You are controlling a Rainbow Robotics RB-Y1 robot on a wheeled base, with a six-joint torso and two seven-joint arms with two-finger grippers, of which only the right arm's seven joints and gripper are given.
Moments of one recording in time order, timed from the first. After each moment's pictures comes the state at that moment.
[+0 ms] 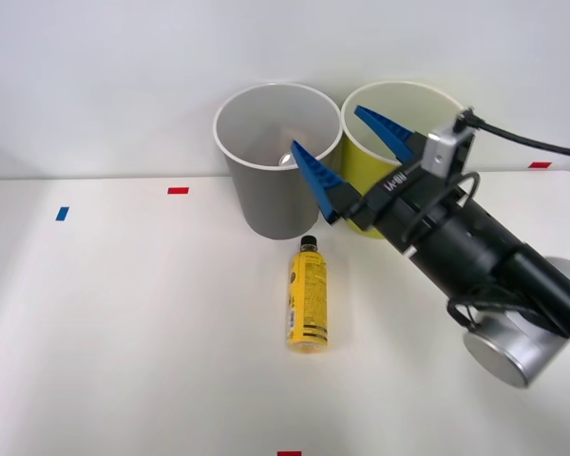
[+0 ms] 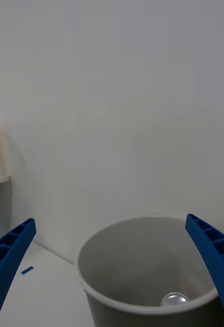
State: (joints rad) arm -0.16 -0.71 0.47 -2.06 -0.42 -0.14 1.26
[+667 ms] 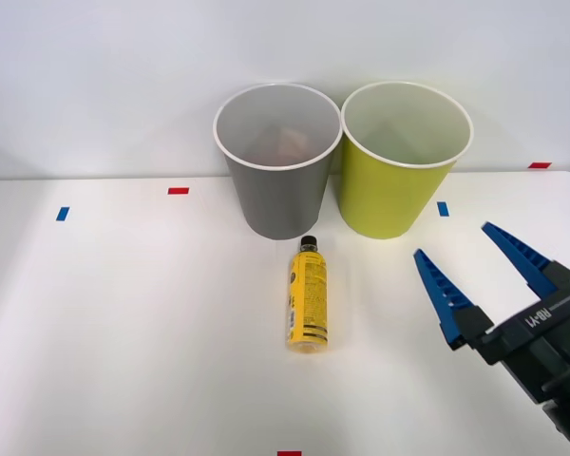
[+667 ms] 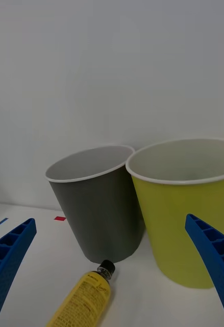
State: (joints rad) arm 0.62 -0.78 0.19 -2.37 -0.40 -0.24 1.29
